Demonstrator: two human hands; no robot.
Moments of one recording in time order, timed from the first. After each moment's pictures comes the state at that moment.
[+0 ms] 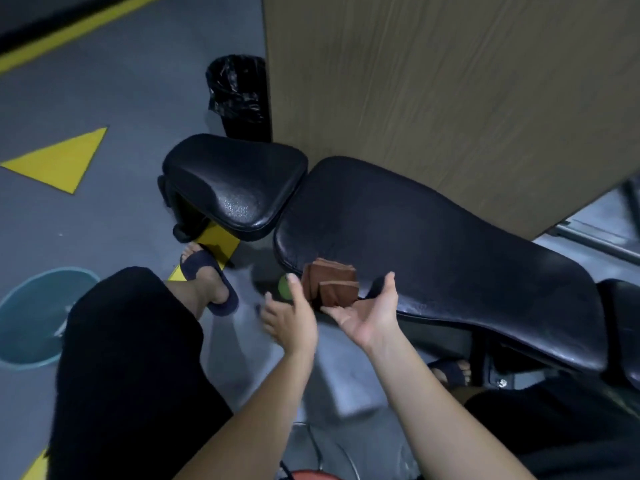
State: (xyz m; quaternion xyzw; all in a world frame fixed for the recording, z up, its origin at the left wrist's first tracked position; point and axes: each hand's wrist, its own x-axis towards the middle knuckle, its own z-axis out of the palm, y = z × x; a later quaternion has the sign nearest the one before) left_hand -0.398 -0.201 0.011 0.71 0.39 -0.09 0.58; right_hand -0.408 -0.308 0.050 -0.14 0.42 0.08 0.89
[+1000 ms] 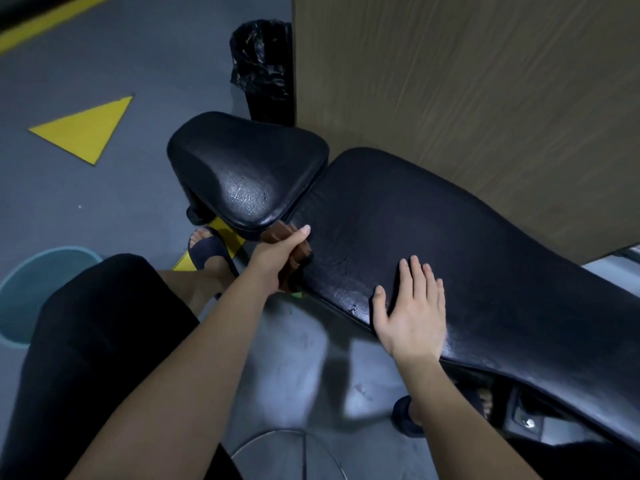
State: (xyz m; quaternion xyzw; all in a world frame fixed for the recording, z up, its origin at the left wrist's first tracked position) left_hand -0.248 -0.166 -0.003 0.63 0.33 -0.26 0.65; right_hand -0.388 -0.382 -0.015 -0.98 0.15 -0.11 0.09
